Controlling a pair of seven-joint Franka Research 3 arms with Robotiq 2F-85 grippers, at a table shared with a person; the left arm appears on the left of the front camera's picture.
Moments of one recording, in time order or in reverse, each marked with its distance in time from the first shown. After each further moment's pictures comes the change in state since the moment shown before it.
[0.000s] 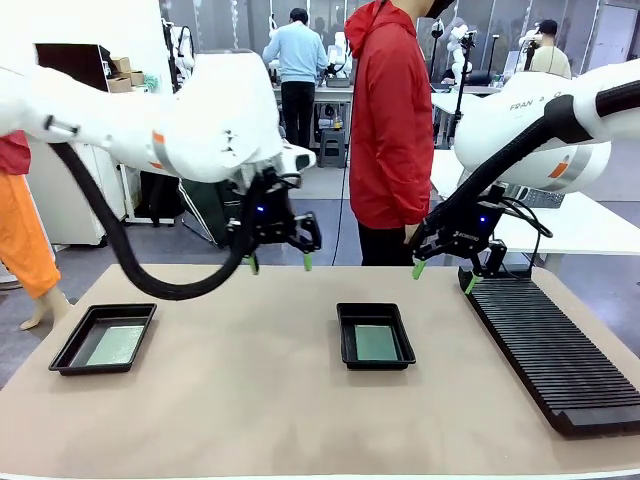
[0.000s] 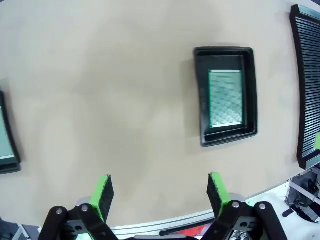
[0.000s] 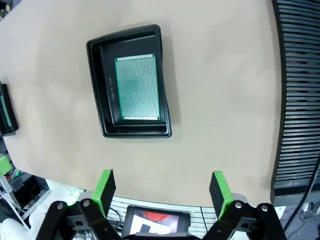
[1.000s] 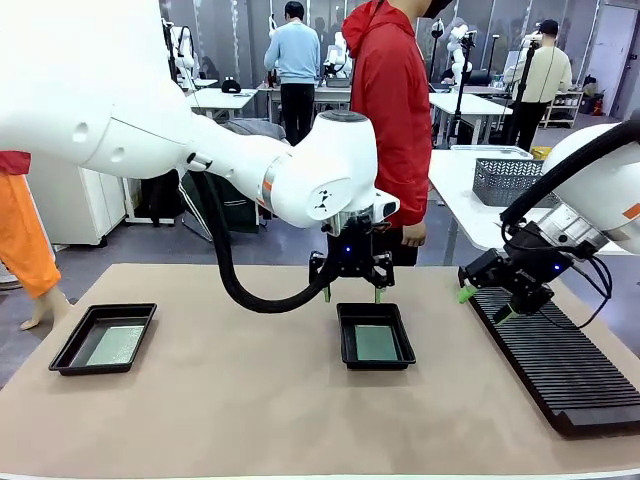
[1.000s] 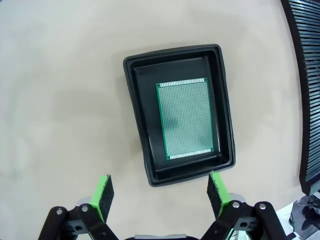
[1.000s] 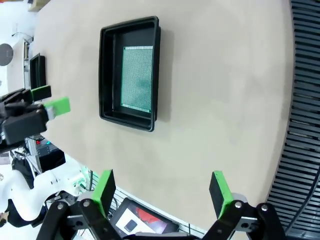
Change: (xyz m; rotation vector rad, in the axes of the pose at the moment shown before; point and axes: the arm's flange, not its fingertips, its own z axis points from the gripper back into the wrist) left arm 0.019 -0.110 -0.093 0.061 0.003 -0.074; right arm -0.014 -0.129 -0.032 0.341 -0.027 0.143
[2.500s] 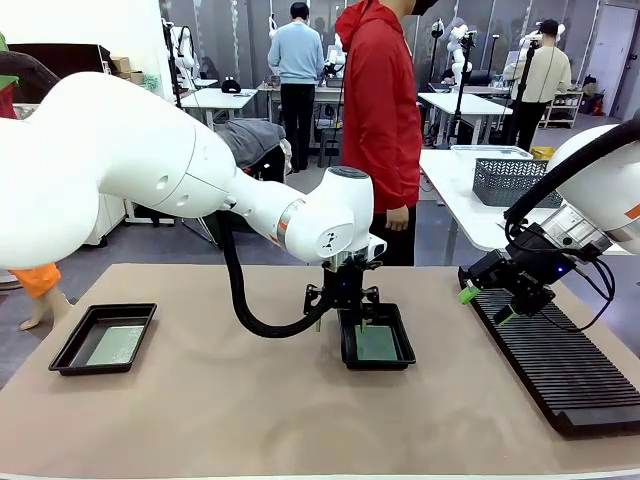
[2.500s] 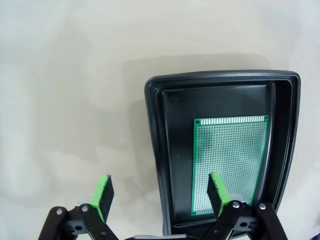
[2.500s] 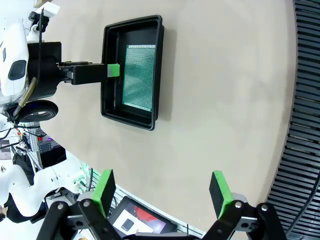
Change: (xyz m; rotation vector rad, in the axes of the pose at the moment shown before) left arm 0.032 0.017 -0.103 0.081 0.093 0.081; right arm -0.001 -0.002 0.000 0.014 0.000 0.020
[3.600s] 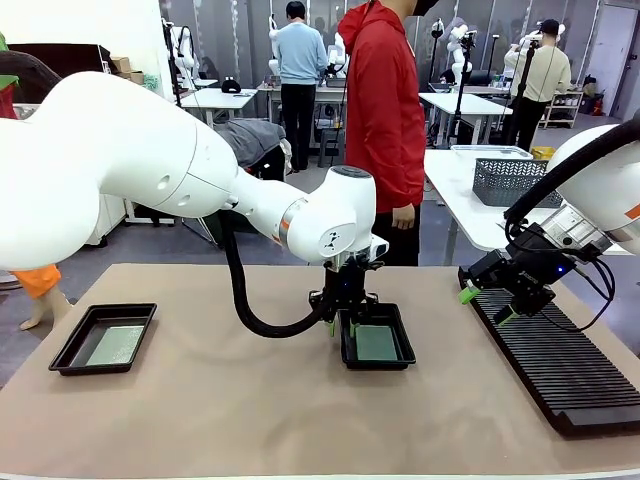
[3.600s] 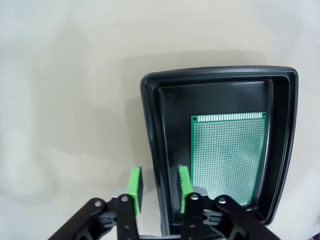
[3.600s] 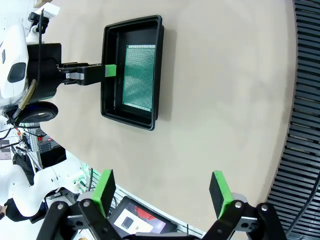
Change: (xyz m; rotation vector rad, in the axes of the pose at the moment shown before) left arm -0.001 -0.003 0.001 0.005 0.004 -0.007; right arm 0.000 0.000 0.000 0.000 0.000 0.000
